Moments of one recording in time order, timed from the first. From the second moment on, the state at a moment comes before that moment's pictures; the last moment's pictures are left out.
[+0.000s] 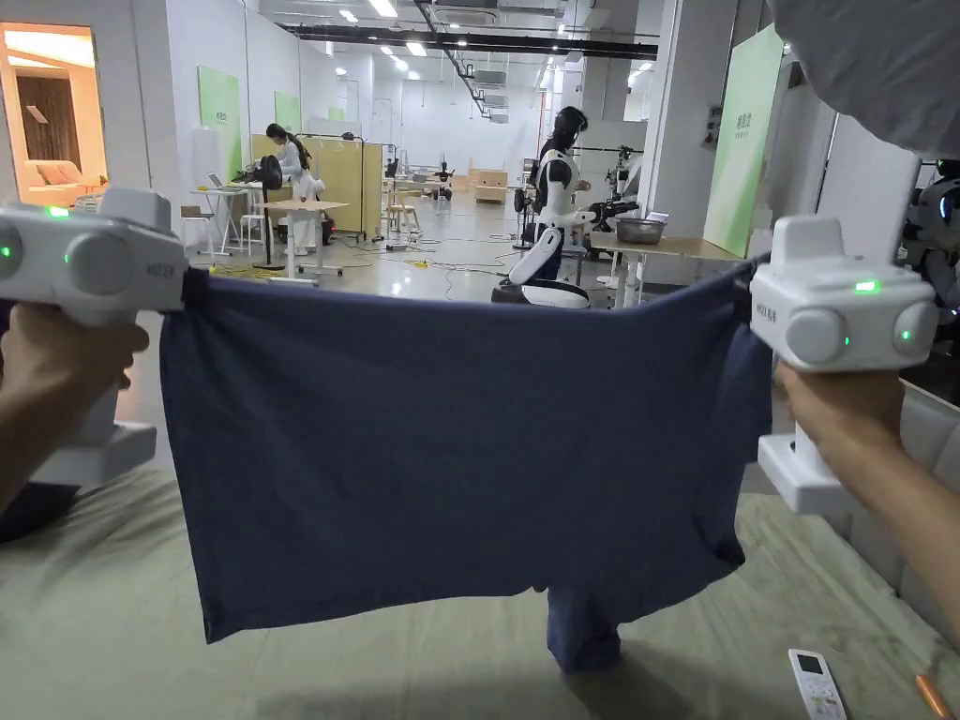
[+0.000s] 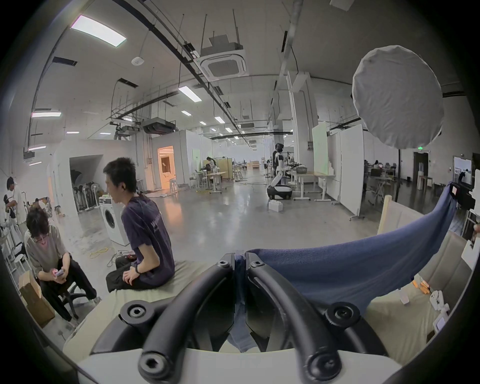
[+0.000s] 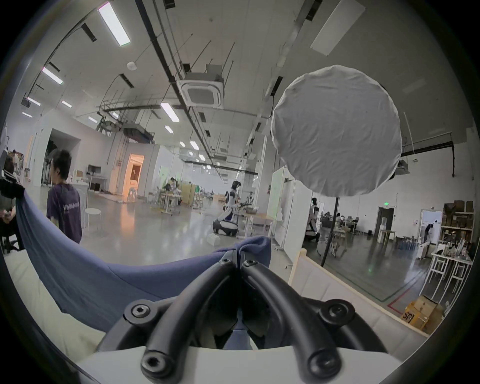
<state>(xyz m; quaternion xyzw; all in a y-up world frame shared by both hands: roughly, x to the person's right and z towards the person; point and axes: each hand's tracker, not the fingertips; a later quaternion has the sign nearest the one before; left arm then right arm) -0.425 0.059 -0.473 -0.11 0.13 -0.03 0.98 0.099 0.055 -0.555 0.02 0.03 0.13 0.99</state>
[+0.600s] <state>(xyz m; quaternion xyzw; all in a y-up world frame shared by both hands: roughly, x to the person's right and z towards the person) -0.417 -0.114 -0.289 -0.17 0.09 0.00 0.98 0.122 -0.101 -0.353 -0.05 0.06 0.15 0.99</state>
